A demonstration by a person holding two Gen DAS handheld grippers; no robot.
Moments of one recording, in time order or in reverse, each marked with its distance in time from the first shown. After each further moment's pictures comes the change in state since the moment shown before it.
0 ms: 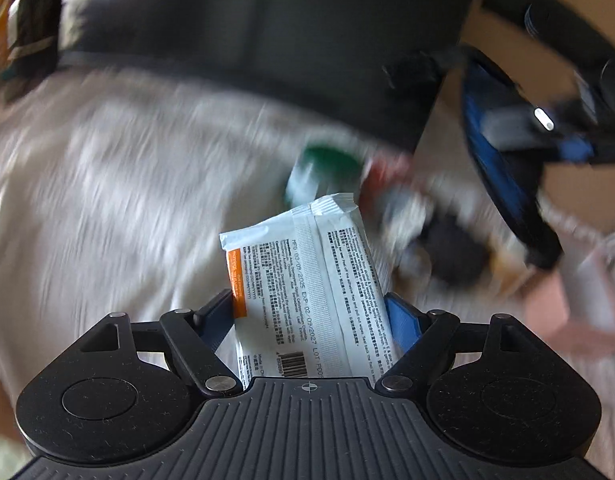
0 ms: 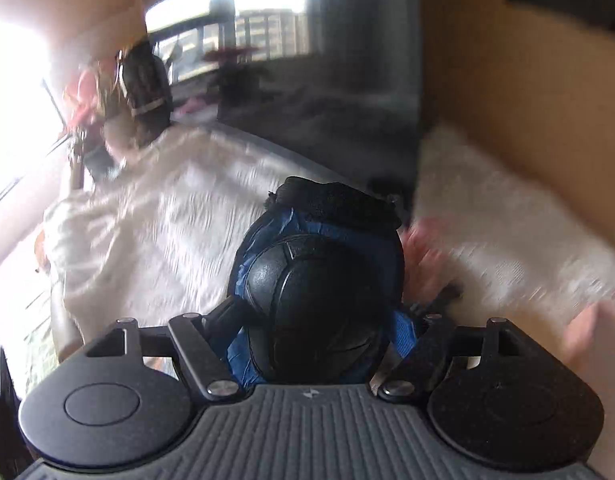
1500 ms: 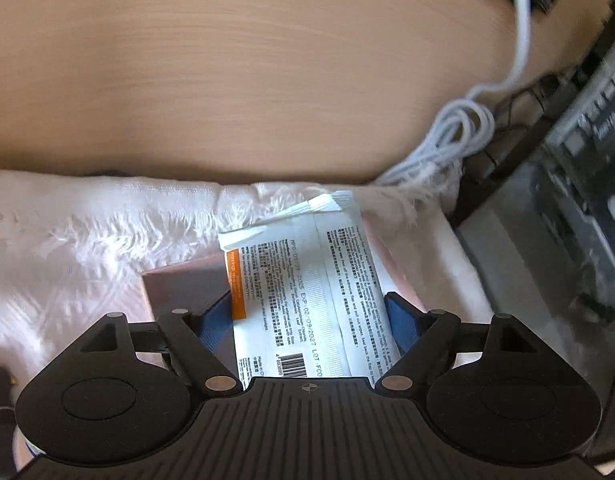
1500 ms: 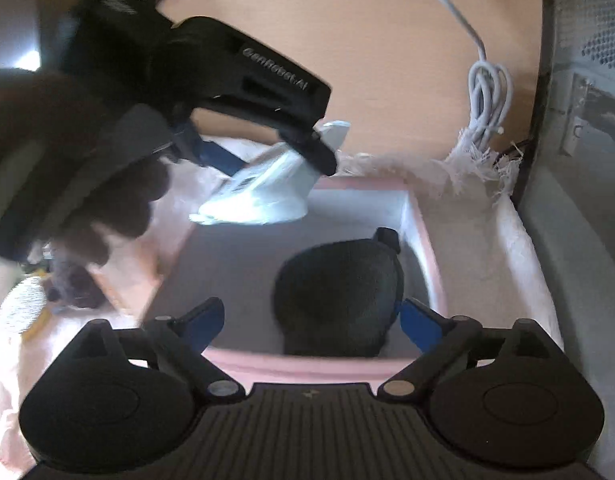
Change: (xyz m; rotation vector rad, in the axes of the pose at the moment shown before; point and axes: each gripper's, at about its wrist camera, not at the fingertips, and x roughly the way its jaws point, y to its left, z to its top) left arm 0.180 -0.351 0.068 0.472 0.344 -0.557; right arm -0.048 -0.178 -0.199 0.313 -0.193 -0.525
